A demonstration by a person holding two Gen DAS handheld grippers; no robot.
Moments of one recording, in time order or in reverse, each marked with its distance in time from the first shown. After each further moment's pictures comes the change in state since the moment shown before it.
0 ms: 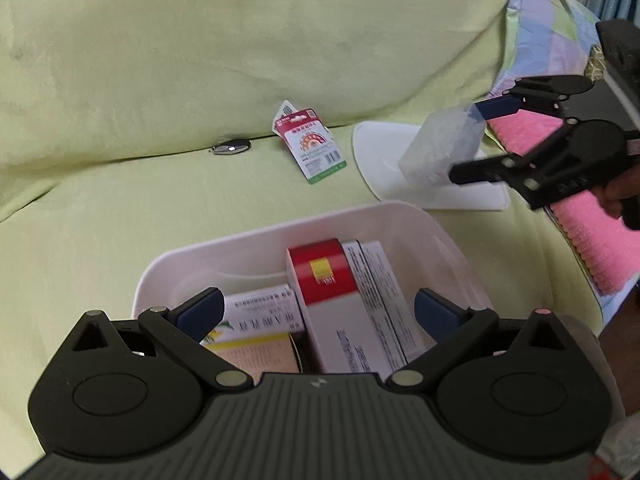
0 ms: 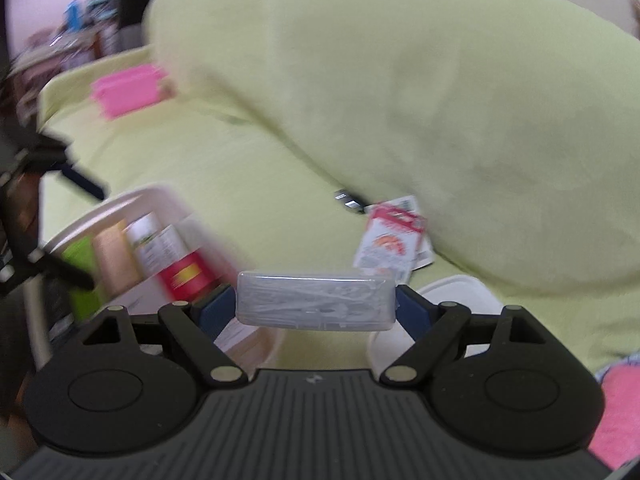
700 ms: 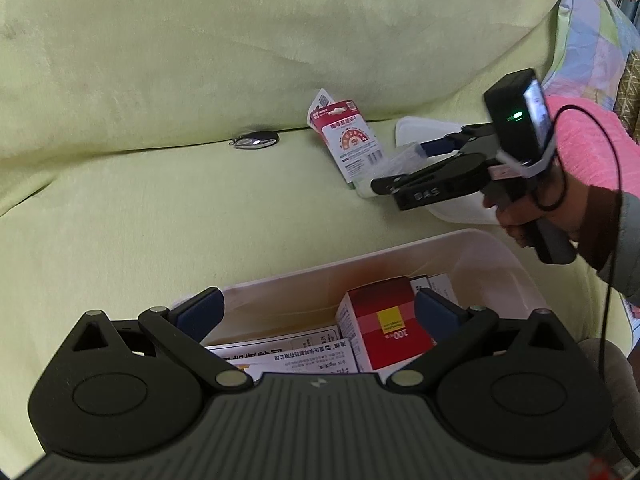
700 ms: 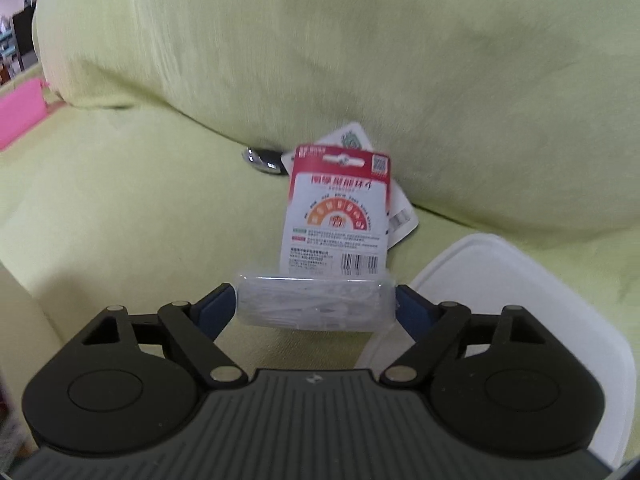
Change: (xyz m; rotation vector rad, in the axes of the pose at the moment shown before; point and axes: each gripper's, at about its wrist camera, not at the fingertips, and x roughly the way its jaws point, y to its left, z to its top) left arm 0.060 0.041 0.036 -0.042 0.034 0.036; right arm 0.176 -0.069 -0.011 0.306 0.044 -0.153
